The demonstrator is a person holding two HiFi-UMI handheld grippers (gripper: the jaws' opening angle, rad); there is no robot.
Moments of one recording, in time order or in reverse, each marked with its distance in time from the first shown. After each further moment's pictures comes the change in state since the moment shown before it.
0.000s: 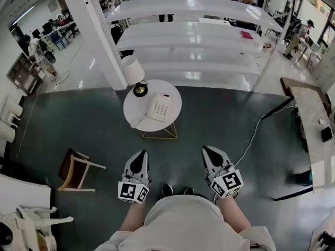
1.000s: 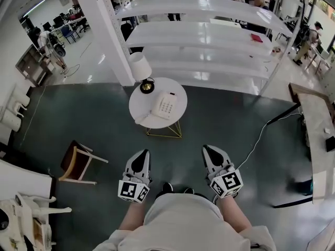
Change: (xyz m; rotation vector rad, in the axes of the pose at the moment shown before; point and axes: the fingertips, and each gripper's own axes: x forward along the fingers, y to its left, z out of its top) left arm -0.006 -0.019 0.002 0.028 0.006 0.037; right arm -0.002 -0.007 0.001 -0.004 -0.006 0.054
